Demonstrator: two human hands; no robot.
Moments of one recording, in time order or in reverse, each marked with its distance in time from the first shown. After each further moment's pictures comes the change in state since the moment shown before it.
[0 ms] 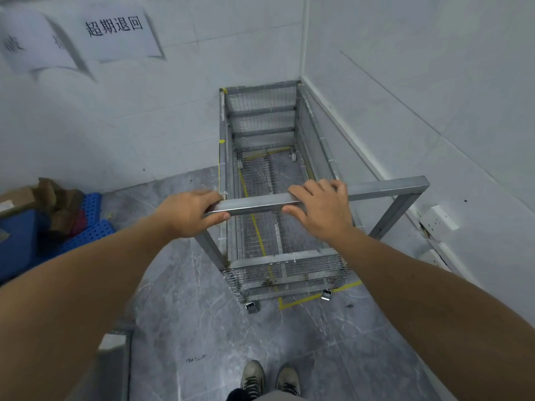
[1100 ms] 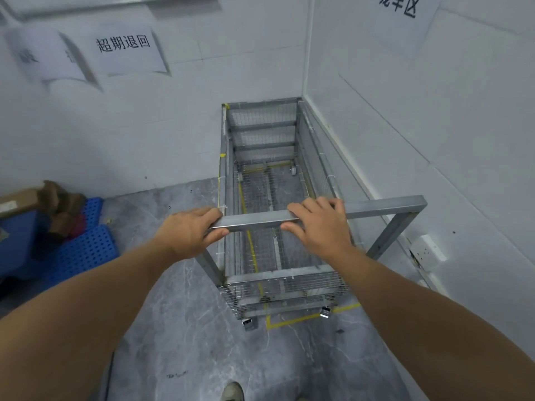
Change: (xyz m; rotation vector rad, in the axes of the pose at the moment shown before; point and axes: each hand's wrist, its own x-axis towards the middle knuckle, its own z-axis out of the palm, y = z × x) left_hand 0.027 0.057 0.015 0.064 0.206 -0.036; right_hand 0.000 0.066 -0.002 0.042 0.028 -0.069
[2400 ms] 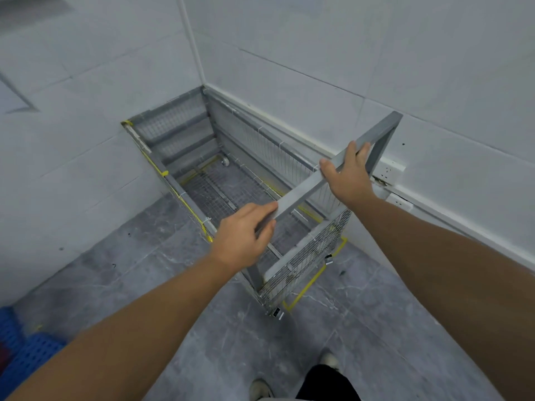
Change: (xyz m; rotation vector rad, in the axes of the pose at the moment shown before) left_hand 0.032 -0.011 0.019 -0.683 0.070 0.427; right_hand 0.009 -0.036 0.000 0.378 0.120 1.151
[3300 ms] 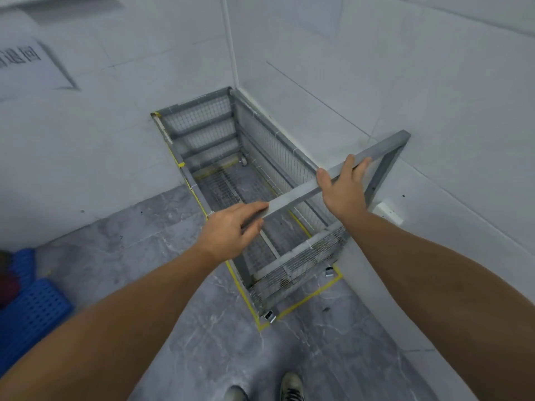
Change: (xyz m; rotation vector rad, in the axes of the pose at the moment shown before) left_hand 0.097 0.049 0.071 0.176 0.047 -0.191; right_hand 0.113 0.041 -0.060 0.008 -0.162 -0.125
